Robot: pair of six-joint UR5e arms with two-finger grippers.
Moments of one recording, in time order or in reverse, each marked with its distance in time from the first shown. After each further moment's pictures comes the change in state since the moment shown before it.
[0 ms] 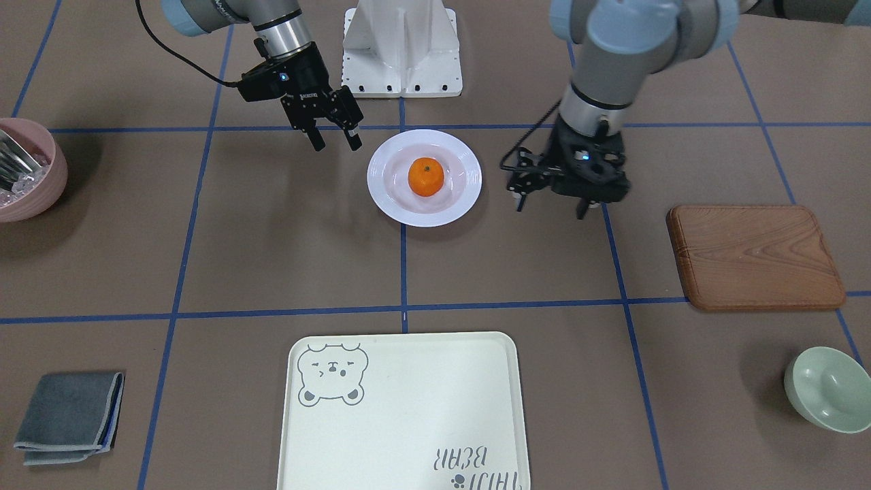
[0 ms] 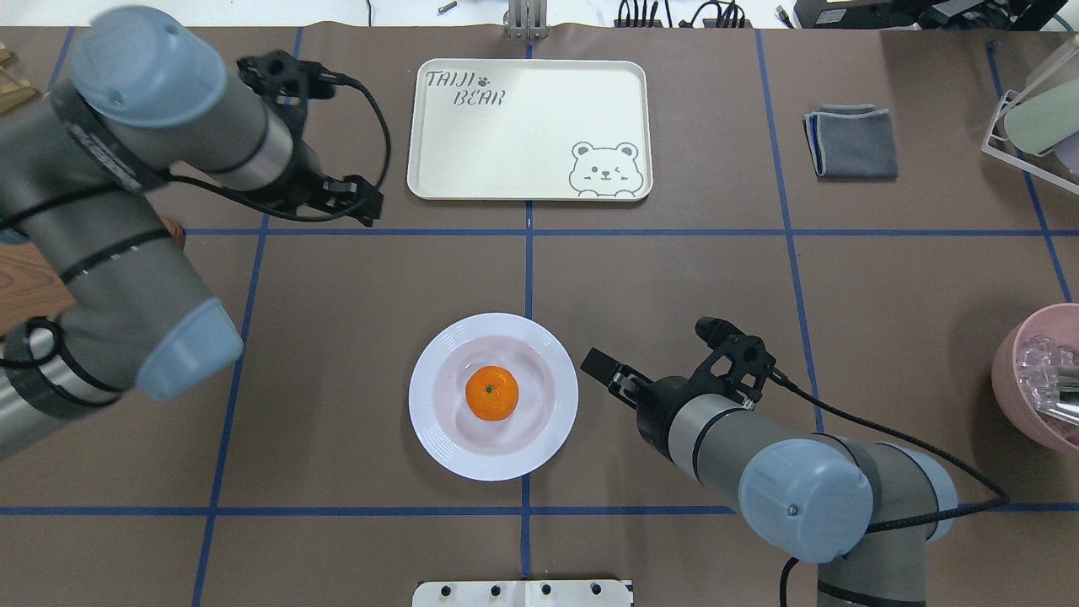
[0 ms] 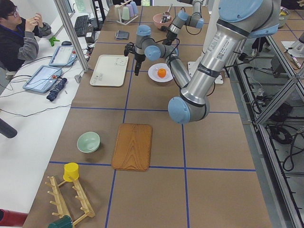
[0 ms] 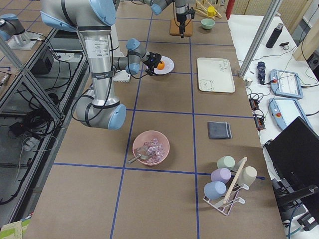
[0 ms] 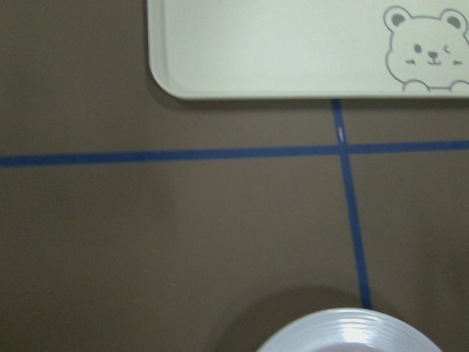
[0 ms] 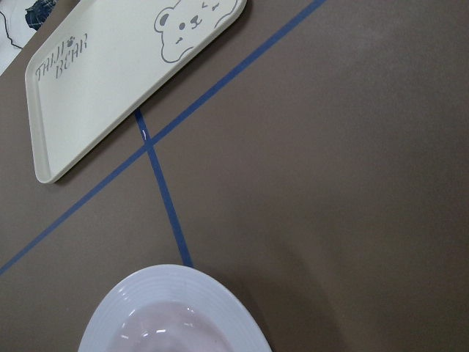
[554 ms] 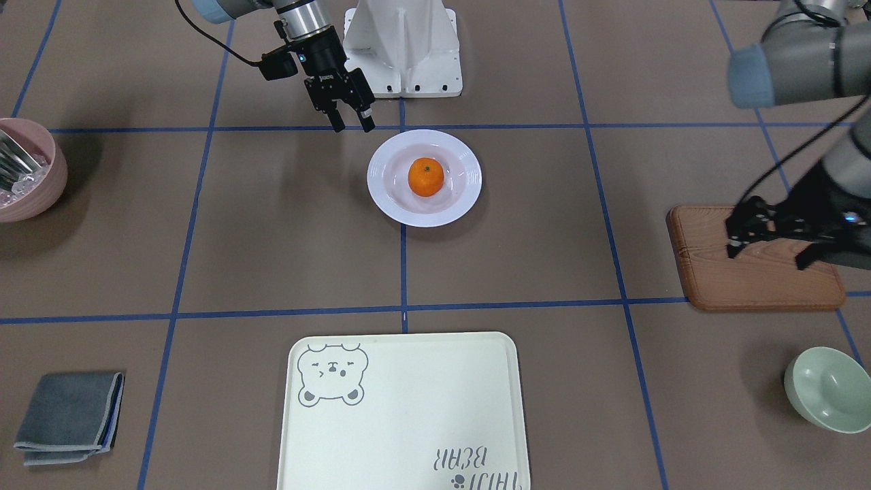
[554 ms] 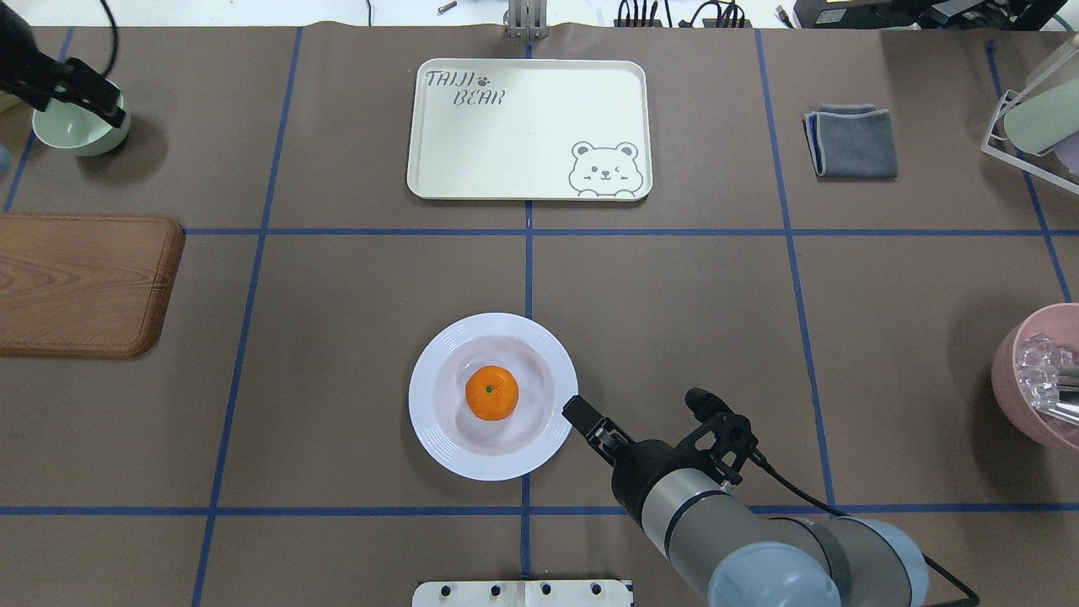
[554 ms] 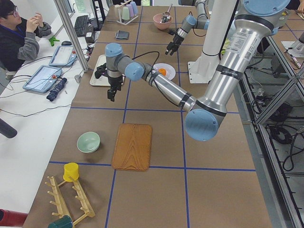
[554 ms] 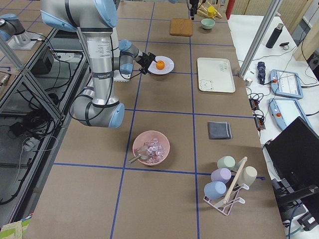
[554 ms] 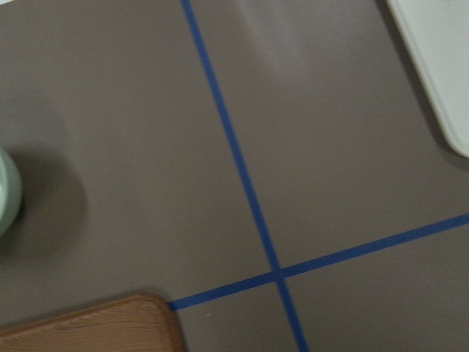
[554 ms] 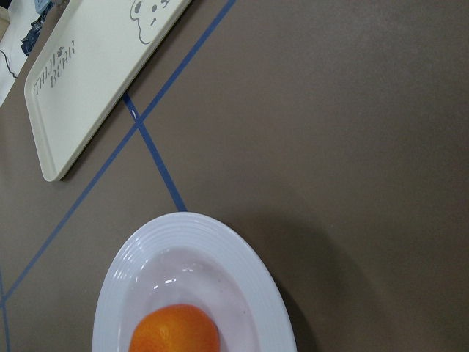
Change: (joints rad) left arm -0.441 0.141 0.206 -0.011 -0.255 0.494; right arm -0.146 0.008 -0.011 0.008 -0.185 0.192
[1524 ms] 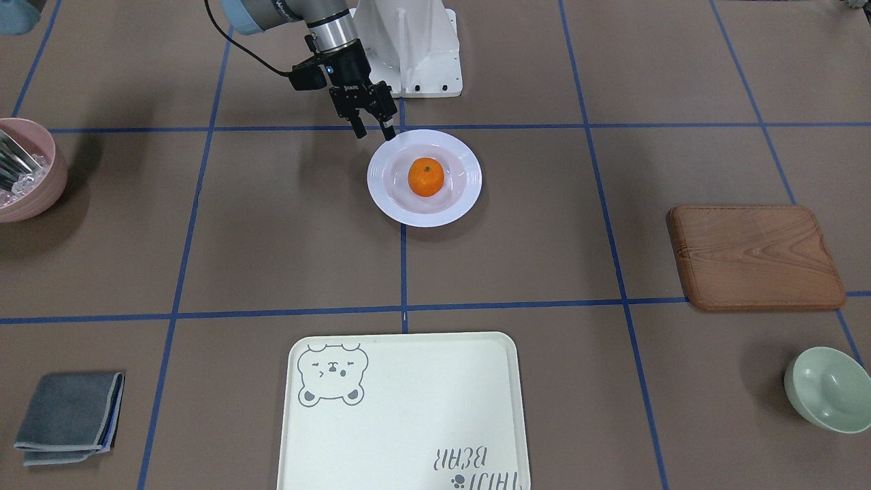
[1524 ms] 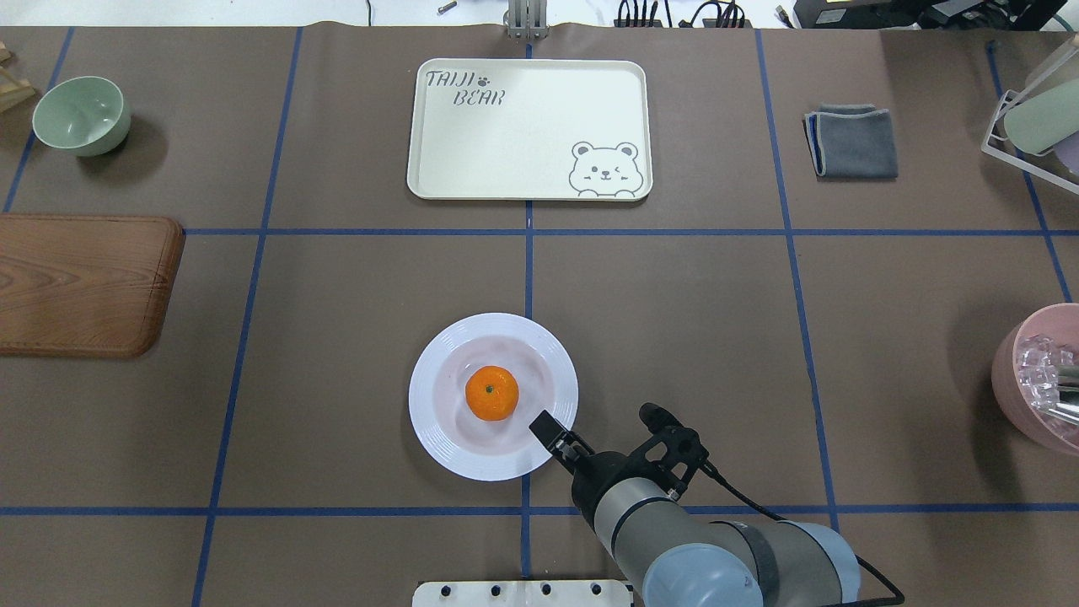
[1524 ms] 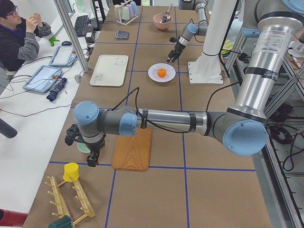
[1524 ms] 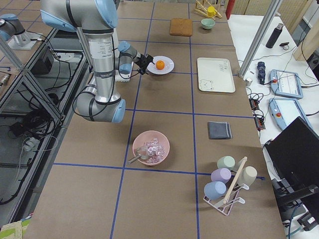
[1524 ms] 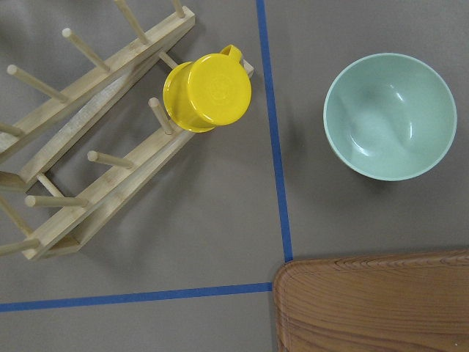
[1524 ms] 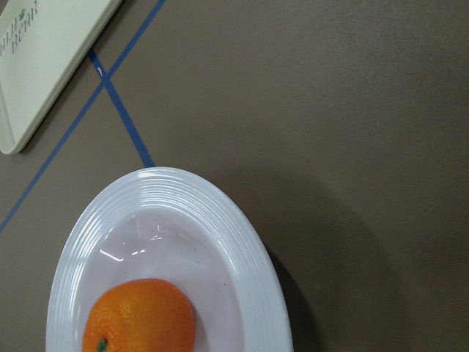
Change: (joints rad) left arm -0.341 0.102 0.277 -0.053 -0.053 0.360; right arm 0.009 0.104 -0.149 -0.001 0.038 0.012
